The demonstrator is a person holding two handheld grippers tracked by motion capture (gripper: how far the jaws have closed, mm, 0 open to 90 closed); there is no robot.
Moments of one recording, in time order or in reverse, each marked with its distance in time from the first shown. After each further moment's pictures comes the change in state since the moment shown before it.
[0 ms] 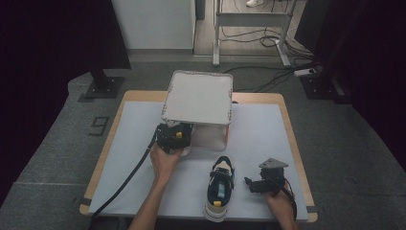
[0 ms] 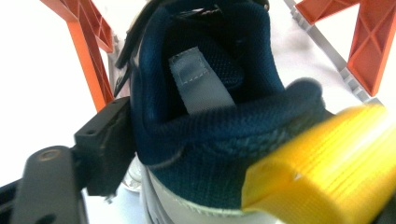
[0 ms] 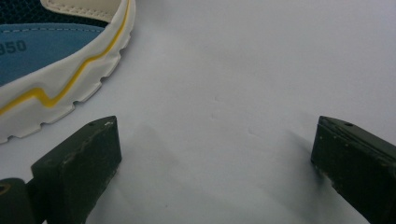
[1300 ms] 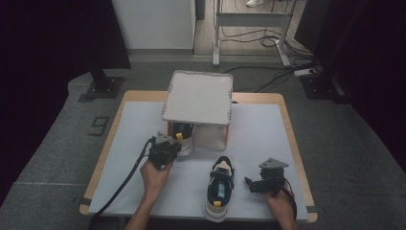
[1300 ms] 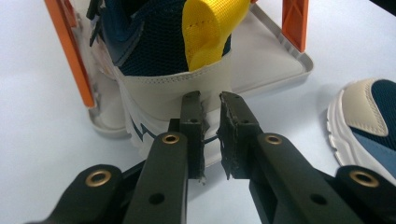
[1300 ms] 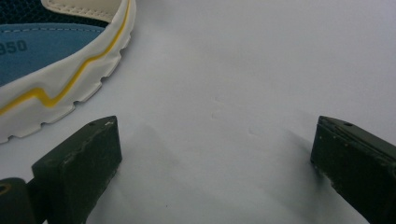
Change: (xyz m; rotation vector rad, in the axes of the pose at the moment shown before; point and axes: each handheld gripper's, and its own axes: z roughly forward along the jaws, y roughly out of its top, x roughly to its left) left arm 0.007 -0.039 -0.034 -0.036 -0.169 0.047; right arm 0.000 0.000 0.000 -0.001 0.001 -0.002
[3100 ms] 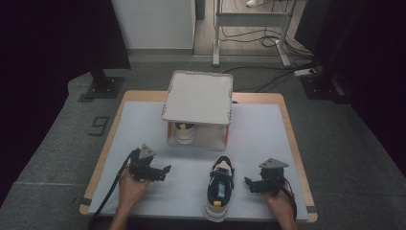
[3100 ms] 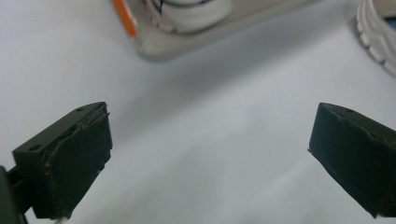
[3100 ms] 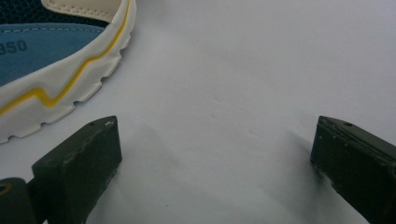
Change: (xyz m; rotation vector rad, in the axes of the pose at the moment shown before) left arm 0.032 -0.053 -0.045 0.086 0.020 0.151; right arm 0.000 0.000 0.000 0.000 -0.001 0.001
